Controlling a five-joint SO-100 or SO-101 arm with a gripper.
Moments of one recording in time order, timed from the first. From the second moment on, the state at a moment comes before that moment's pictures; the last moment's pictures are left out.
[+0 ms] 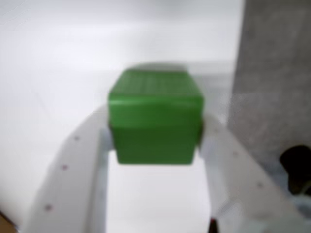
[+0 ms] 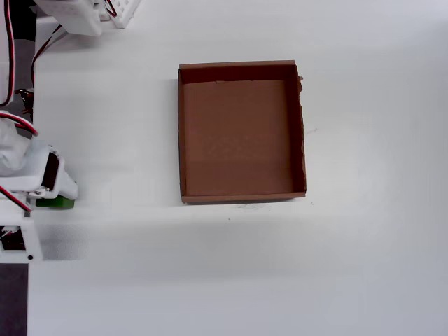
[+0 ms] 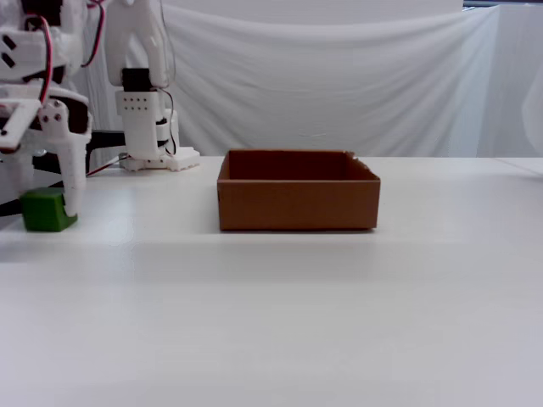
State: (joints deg) arm 17.0 86.1 110.0 36.4 -91.8
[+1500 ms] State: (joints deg) arm -33.6 77.3 79.3 69.3 -62.4
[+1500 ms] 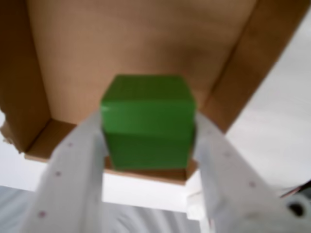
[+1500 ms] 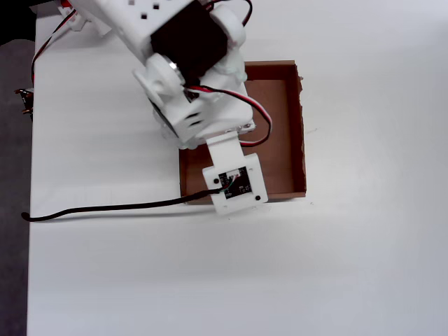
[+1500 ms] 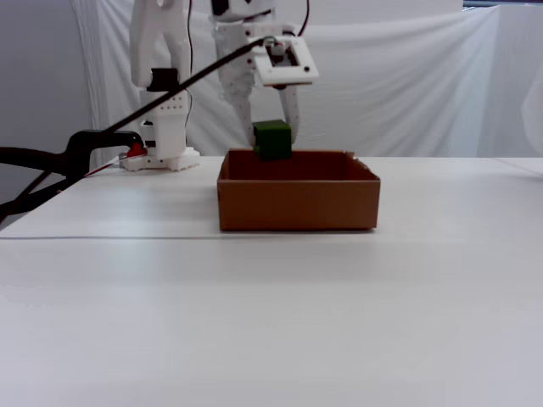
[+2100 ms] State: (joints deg) arm -39.6 64.6 75.8 69.3 -57.7
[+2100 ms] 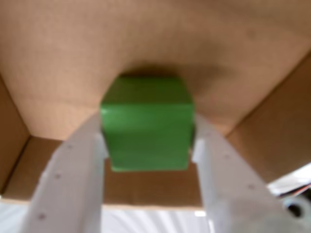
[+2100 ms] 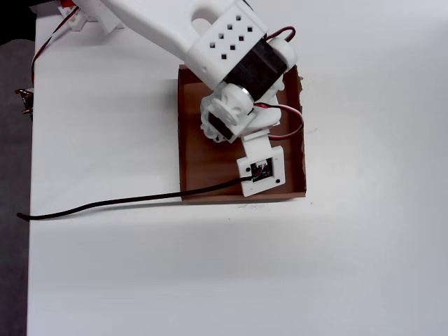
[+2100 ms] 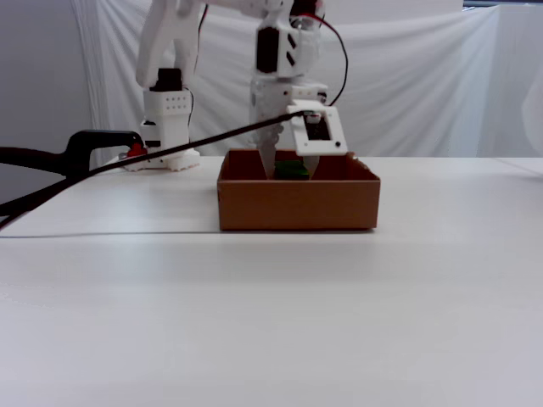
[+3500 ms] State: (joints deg) arm 8.2 160.2 152.1 68.3 -54.1
